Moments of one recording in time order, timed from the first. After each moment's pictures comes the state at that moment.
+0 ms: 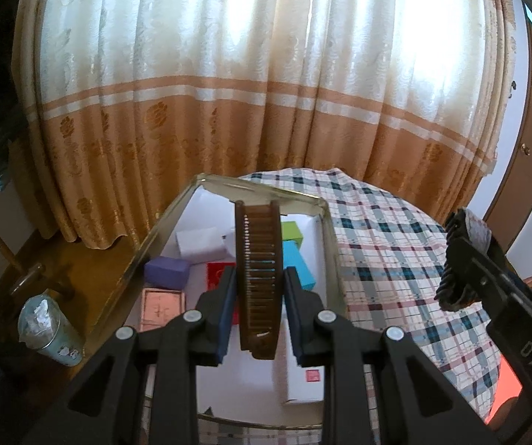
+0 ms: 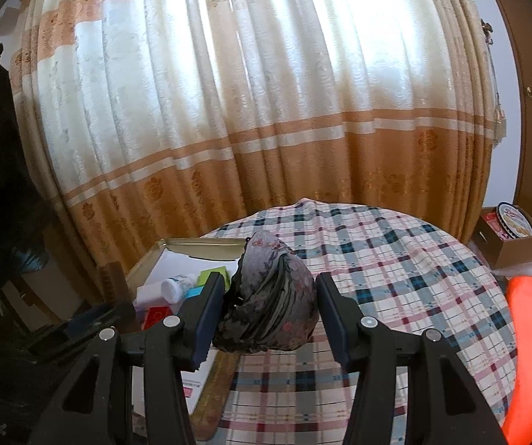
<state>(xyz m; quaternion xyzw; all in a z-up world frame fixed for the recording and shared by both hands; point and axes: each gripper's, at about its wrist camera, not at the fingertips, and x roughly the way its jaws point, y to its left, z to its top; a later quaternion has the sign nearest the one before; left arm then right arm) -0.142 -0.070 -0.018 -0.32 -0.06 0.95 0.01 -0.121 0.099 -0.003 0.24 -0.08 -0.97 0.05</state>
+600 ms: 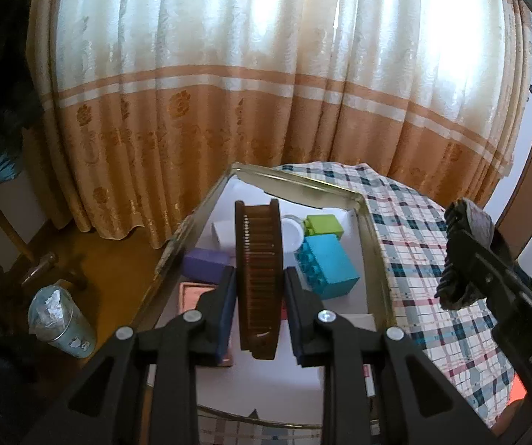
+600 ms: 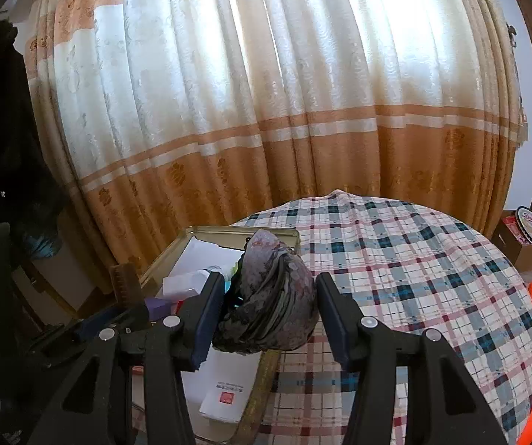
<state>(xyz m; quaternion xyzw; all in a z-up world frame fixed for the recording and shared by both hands) -0.147 -0.102 -0.030 -0.33 -0.06 0.94 -0.01 -0.134 0.059 -0.008 0.25 -0.07 -0.96 0.09</state>
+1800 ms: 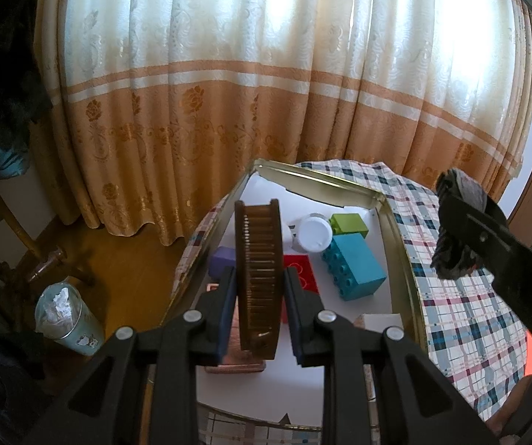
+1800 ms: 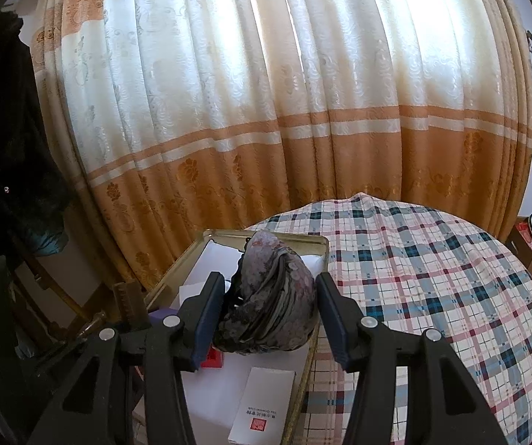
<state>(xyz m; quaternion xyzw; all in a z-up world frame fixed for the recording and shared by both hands) -0.151 -0.122 -0.037 -0.34 -0.06 0.94 -0.03 -0.158 0.030 -0.005 0.25 -0.06 -0.96 0.11</state>
